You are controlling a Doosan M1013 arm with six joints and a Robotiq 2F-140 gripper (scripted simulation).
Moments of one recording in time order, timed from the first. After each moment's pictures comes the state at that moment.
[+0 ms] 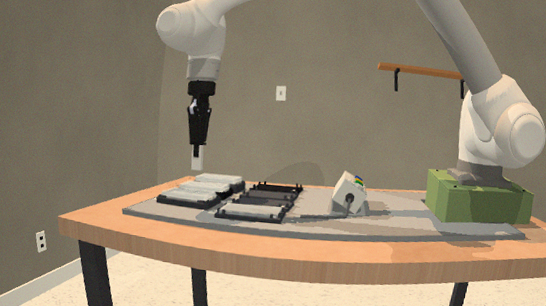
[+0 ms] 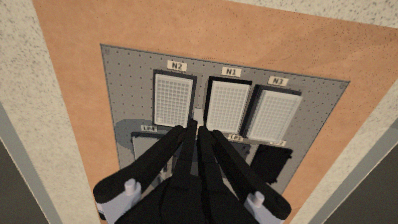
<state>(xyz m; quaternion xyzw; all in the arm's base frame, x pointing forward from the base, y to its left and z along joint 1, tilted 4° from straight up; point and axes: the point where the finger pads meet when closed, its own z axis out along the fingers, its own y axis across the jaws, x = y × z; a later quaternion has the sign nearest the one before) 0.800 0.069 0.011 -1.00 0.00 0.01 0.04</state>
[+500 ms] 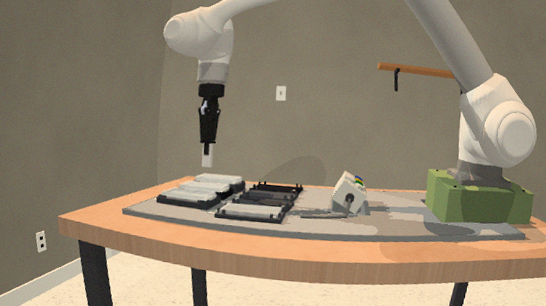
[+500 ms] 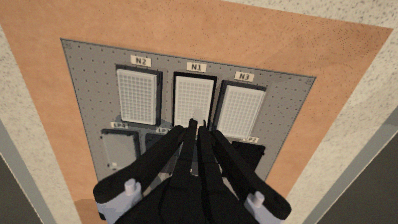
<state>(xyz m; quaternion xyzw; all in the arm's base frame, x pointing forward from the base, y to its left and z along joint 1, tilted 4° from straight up) 0.802 -0.015 0.005 -1.00 0.00 0.01 0.04</state>
